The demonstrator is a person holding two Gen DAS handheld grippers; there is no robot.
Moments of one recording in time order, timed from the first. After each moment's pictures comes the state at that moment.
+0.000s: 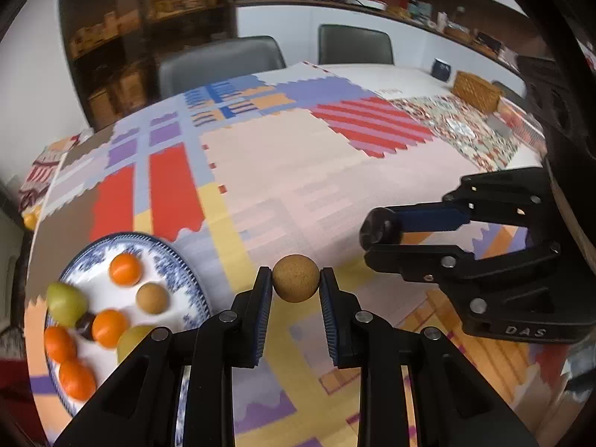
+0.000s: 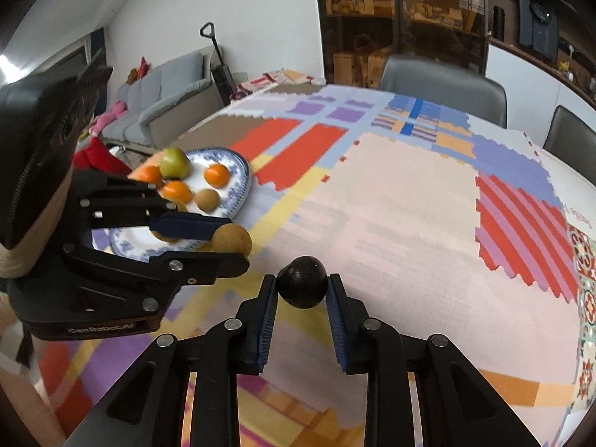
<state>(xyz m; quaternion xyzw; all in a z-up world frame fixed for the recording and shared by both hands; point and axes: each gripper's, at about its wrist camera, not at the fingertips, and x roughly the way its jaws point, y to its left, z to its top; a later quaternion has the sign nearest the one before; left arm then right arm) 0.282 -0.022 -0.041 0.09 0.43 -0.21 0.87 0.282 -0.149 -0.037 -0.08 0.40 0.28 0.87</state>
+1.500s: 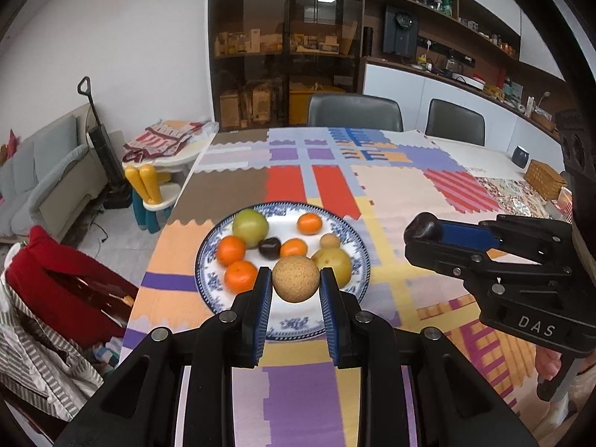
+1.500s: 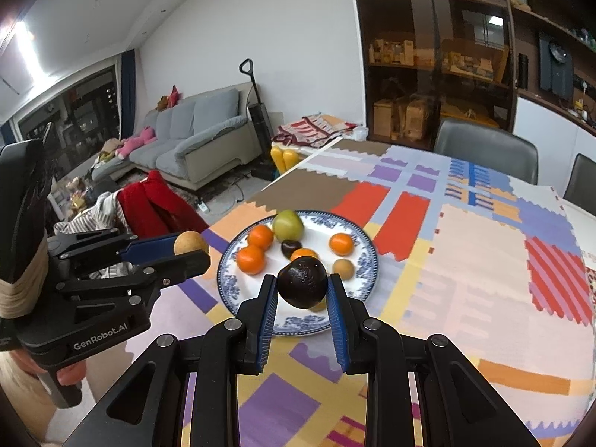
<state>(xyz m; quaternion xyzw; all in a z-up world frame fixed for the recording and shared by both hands) 0.170 0.123 0.008 -0.01 0.35 -0.03 0.93 0.212 -0.030 0.022 -0.06 0.34 0.33 0.88</state>
